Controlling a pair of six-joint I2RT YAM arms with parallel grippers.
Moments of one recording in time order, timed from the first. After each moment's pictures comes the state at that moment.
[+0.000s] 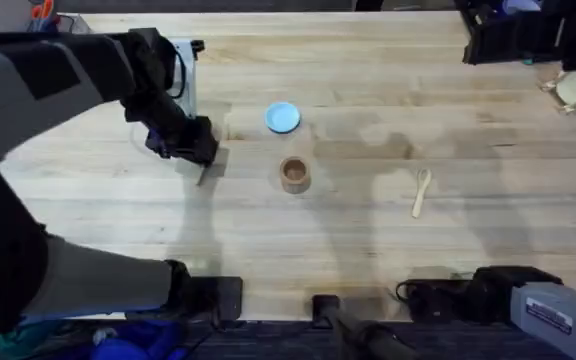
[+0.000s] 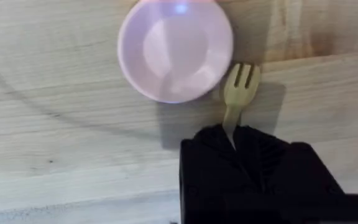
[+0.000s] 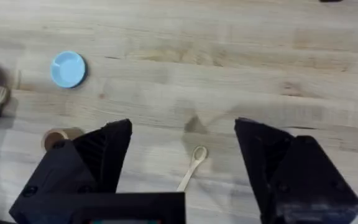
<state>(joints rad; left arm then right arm) 0.06 1.60 0.97 -0.90 0.09 0.13 -0.01 1.13 1.38 -1.14 -0.15 0.00</state>
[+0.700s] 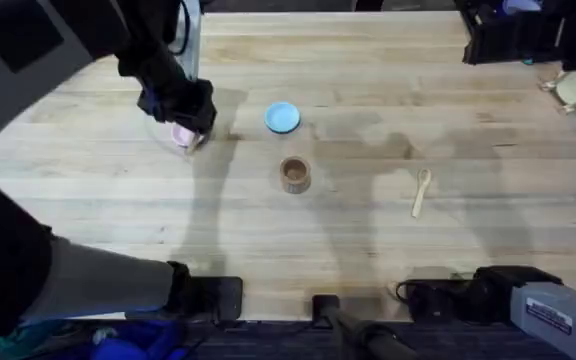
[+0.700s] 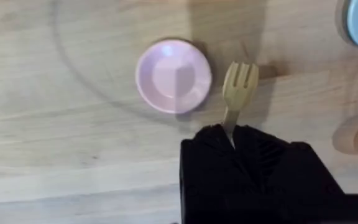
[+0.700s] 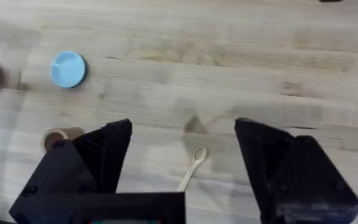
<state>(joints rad) -0.02 1.60 1.21 -1.04 0.00 0.13 -0.01 1.13 1.38 -1.14 -0.15 0.00</state>
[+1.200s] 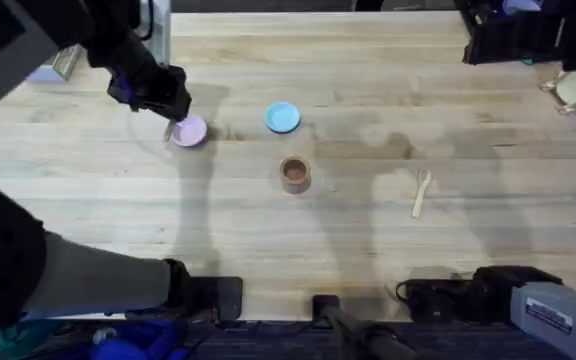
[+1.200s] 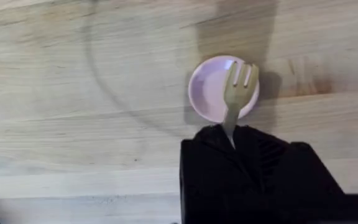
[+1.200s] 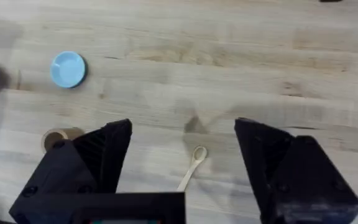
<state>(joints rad) 0.10 1.60 1.26 -1.00 -0.04 0.23 -0.01 1.13 1.38 -1.14 -0.15 0.00</state>
